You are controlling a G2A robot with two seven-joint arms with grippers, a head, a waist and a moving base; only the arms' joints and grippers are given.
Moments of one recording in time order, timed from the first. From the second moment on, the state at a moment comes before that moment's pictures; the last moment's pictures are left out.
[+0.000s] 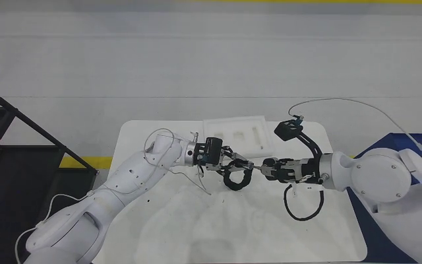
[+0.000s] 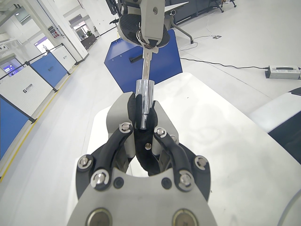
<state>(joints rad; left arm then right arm) 0.69 -1.11 -0.57 -1.16 1.72 -0.87 0.93 -1.01 -0.78 1.15 -2.13 -0.09 0.28 1.20</state>
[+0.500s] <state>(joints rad) 0.69 -1.11 -0.57 -1.17 1.73 -0.88 0.93 -0.99 -0.79 1.11 -2.10 -0.08 0.27 1.21</state>
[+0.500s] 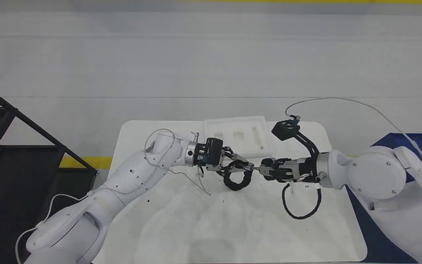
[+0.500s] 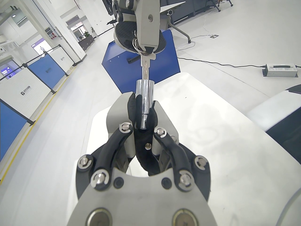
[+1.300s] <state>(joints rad) 0.70 -1.11 -0.58 -1.17 1.61 -0.96 0.86 -0.89 -0.79 1.05 -2.11 -0.24 0.08 1.33</state>
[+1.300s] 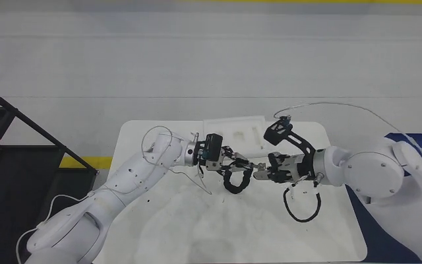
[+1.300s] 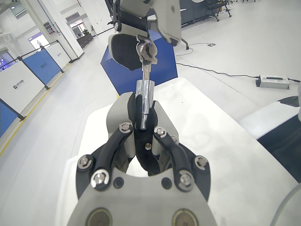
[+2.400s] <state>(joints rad) 0.44 -0.91 -0.17 -1.39 0.65 -1.01 0.22 -0.87 -0.78 1.07 -2.04 0.03 -0.59 1.23</state>
